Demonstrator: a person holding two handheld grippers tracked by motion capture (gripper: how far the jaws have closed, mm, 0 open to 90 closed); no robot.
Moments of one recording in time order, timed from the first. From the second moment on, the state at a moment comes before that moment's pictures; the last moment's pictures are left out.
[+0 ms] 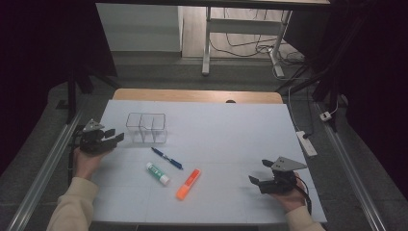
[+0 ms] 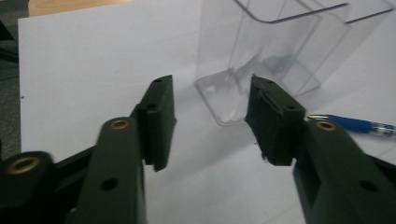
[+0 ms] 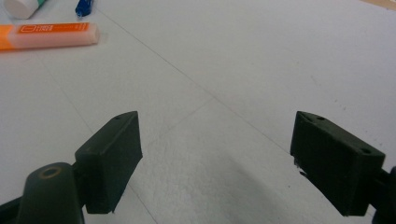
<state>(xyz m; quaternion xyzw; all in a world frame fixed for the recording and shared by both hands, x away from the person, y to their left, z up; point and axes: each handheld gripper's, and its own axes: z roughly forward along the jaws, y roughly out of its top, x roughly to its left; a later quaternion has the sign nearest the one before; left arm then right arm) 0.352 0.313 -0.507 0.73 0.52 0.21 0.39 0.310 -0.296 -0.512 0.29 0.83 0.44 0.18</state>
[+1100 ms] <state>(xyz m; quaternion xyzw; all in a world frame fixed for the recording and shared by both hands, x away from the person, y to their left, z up) 0.395 0.304 -0.520 0.75 0.50 0.18 0.40 0.309 -0.298 -0.514 0.29 0.83 0.43 0.18</state>
